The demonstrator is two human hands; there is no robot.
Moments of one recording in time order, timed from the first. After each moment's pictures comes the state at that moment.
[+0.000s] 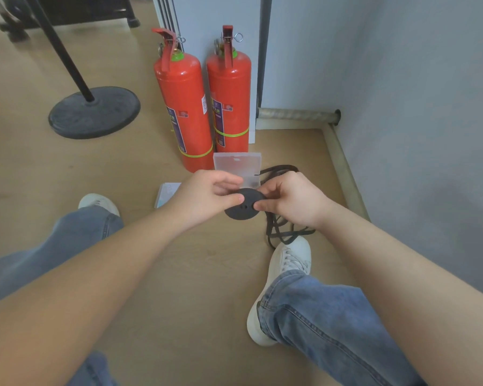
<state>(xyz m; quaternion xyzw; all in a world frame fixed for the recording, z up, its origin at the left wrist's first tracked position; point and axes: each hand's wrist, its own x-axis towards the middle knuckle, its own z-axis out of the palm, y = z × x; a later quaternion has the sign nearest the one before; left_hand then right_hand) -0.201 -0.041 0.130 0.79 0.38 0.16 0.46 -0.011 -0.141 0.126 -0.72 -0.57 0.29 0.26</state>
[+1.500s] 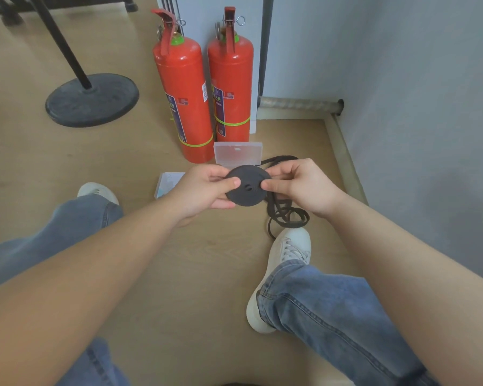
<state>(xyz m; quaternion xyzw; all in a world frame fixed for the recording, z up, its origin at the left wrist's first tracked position) -0.201 -0.043 0.112 0.61 0.39 0.18 0.66 -0.003 -0.148 0.120 -0.66 -0.46 0.41 0.42</state>
